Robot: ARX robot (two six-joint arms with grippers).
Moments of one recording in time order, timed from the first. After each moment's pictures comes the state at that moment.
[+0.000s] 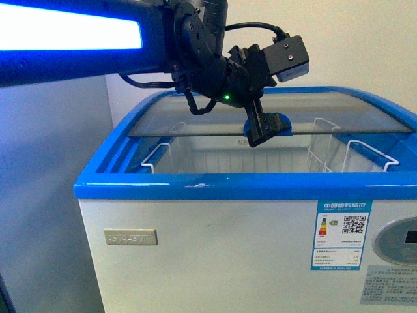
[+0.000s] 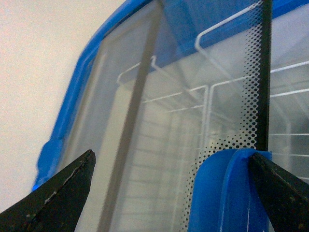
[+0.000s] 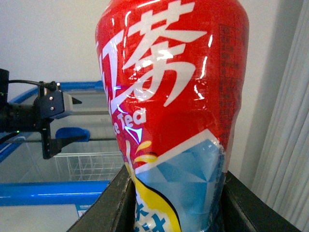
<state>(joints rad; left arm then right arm) -0.45 2.73 2.86 -0.37 0.35 1.15 0.07 0.40 0.58 -0.02 0.25 -0.01</state>
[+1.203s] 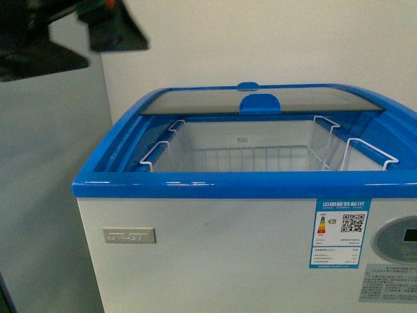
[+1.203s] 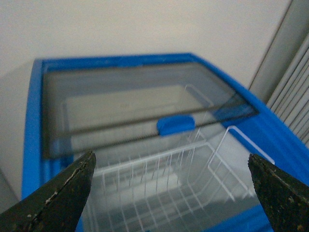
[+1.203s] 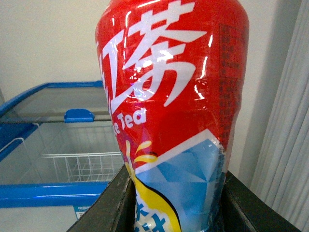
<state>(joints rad) -0.24 1.43 1.12 0.13 0.26 -0.08 0.07 0.40 0.58 -0.02 0.25 -0.01</state>
